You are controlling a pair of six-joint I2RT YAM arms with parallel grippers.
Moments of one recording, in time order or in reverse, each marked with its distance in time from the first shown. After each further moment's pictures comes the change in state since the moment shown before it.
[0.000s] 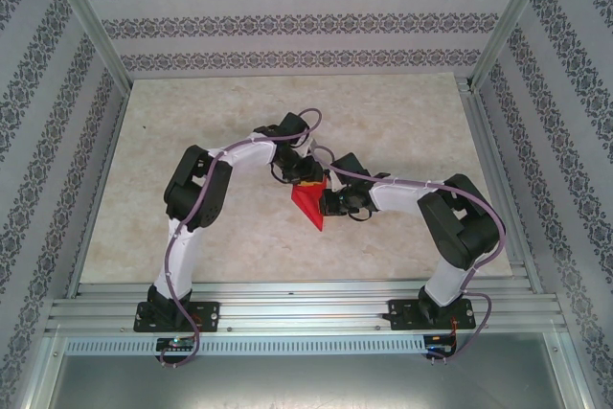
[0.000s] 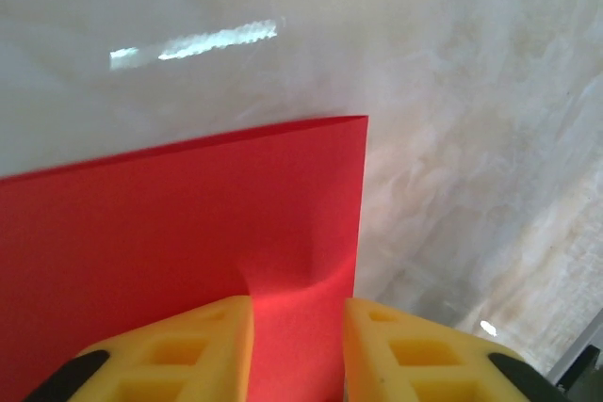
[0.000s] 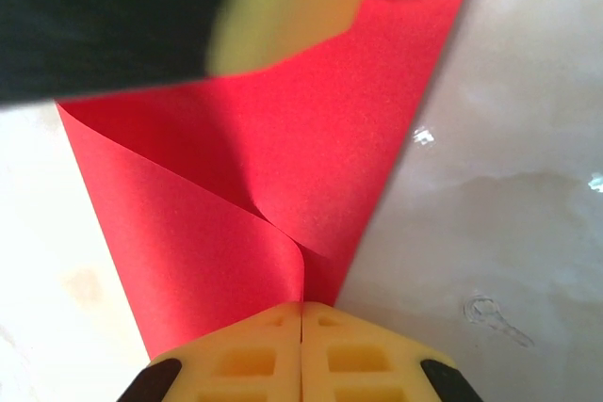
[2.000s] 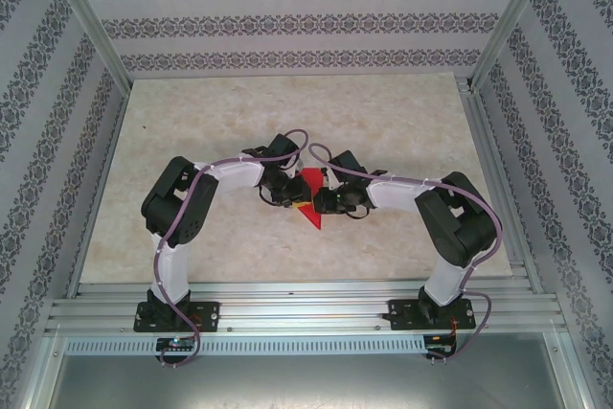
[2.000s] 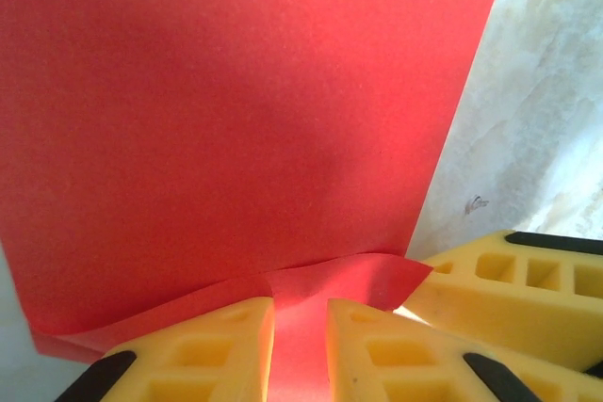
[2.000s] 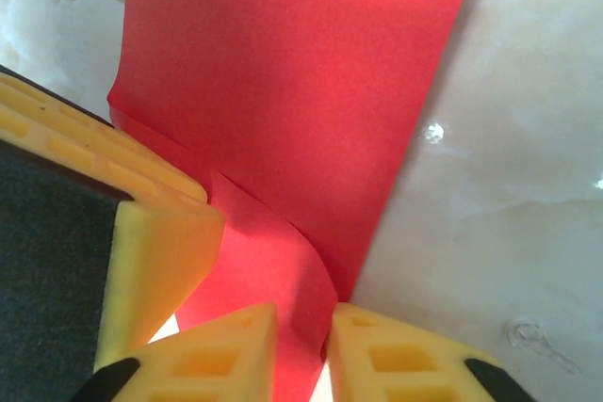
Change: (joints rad) left arm -0.040 -0.201 -0.369 0.165 -0.034 -0.176; right arm -0.002 0.008 0.040 -0.031 -0.023 0.013
